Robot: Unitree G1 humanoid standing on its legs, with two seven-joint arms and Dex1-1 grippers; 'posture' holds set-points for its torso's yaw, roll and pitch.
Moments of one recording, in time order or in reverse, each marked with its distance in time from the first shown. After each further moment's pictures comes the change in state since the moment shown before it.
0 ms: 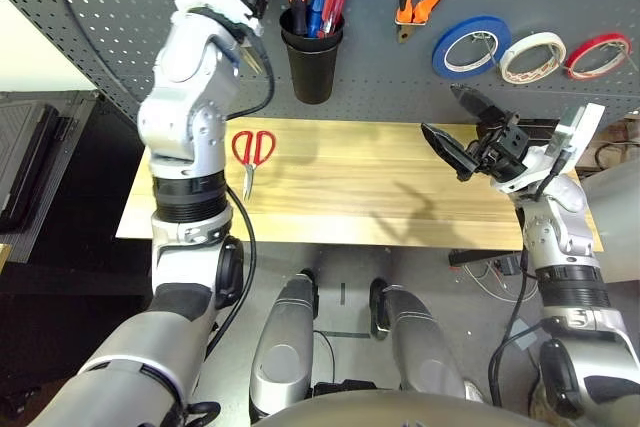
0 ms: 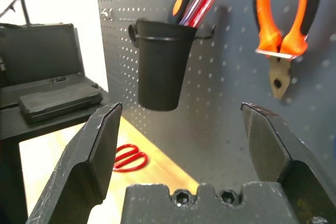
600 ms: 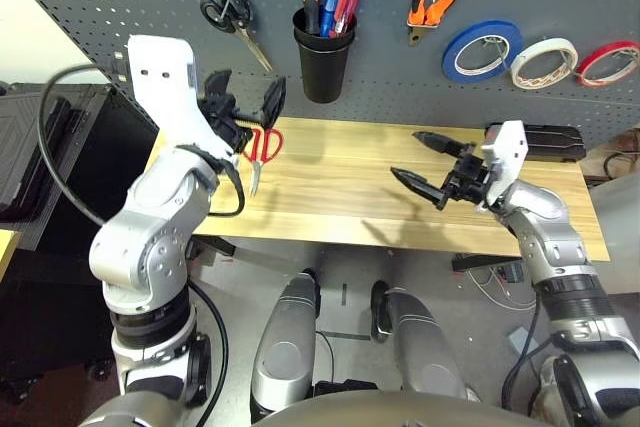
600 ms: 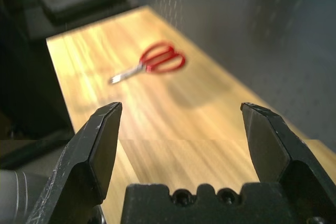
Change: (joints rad) left arm 0.550 0.010 -0.036 -0.267 -0.018 0.219 0.032; right arm 0.041 -0.047 0.220 -0.007 -0.292 0.200 -0.162
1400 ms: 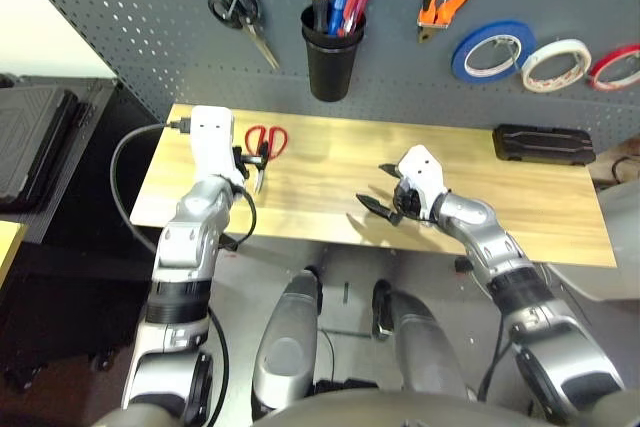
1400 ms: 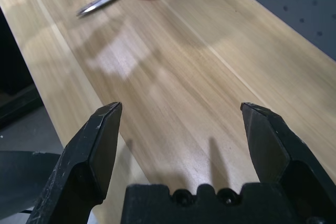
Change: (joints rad) left arm -0.150 -0.019 -0.054 0.756 0.298 -0.352 0.030; right arm -0.097 0.162 0.125 0.245 -0.239 0.016 -0.233
